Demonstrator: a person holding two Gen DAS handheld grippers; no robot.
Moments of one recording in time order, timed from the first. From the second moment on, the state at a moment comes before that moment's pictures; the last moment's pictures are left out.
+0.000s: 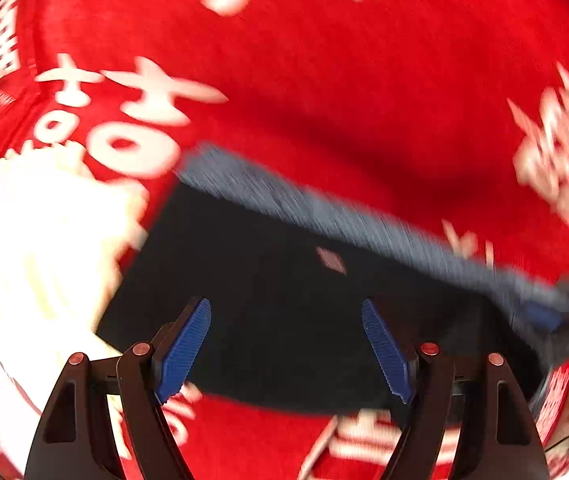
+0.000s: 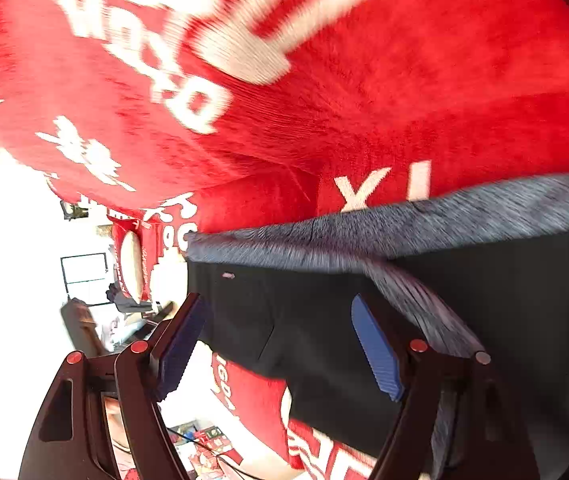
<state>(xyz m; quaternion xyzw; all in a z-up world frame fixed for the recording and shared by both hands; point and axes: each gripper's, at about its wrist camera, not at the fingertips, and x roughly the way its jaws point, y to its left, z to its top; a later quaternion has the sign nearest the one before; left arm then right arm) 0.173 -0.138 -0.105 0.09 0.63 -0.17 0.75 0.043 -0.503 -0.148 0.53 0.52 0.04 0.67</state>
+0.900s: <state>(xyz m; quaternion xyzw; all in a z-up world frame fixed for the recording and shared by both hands) -0.116 -0.313 -0.133 0.22 0.66 -0.50 0.52 -0.387 -0.378 -0.138 0.60 0.43 -0.28 0.62</state>
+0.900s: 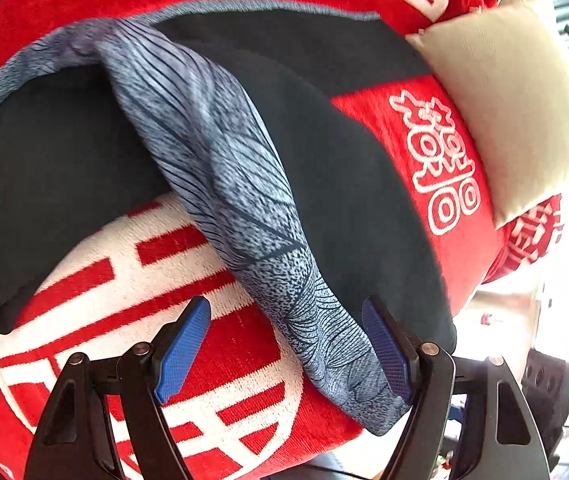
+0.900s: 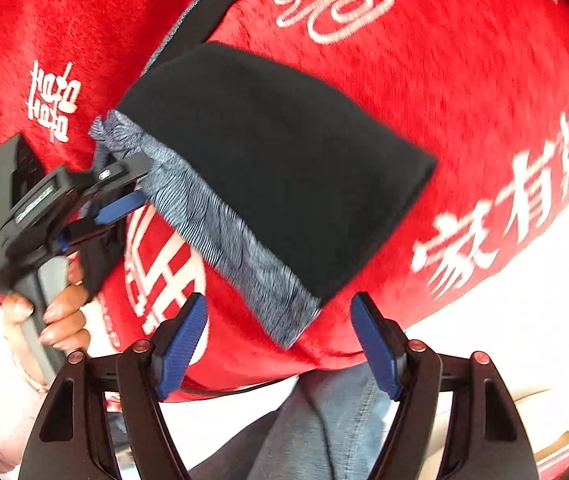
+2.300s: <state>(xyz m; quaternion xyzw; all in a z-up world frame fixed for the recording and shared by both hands) -0.015 -0.431 -0.112 0.22 0.60 -0.29 0.71 -0.205 -0.796 -0.084 0.38 0.49 -0.26 0.74</state>
